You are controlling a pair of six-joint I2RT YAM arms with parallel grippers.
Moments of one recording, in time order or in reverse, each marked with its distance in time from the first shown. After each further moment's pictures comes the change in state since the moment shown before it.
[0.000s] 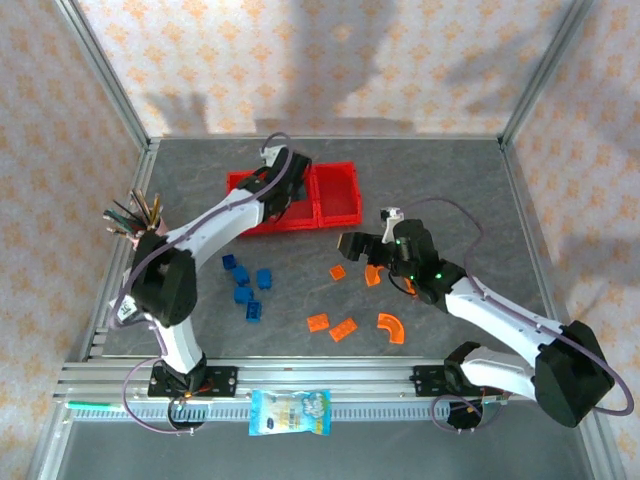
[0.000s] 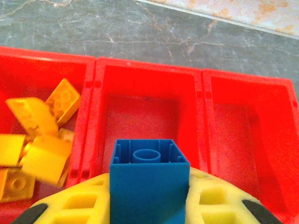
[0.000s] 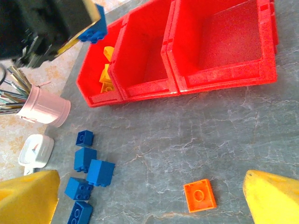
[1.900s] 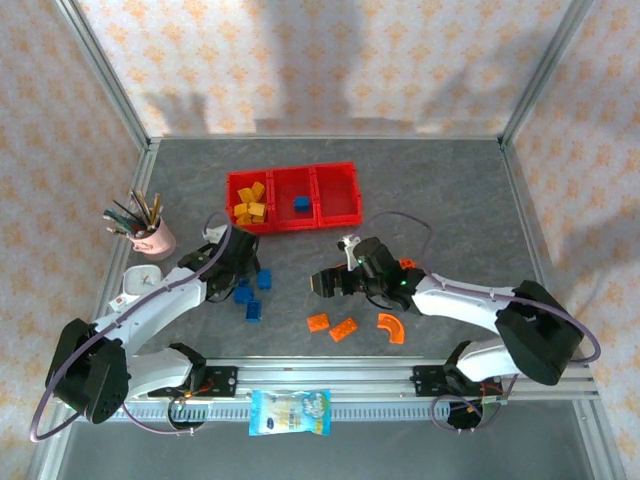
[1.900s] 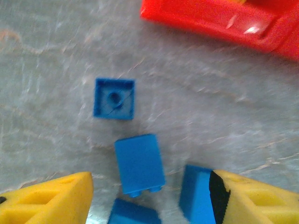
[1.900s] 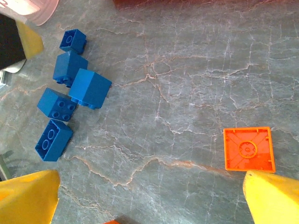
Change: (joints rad) left arm 0.038 -0.666 -0.832 -0.105 0.061 -0.185; right arm 0.205 0.249 -0.006 0.061 -0.050 -0.146
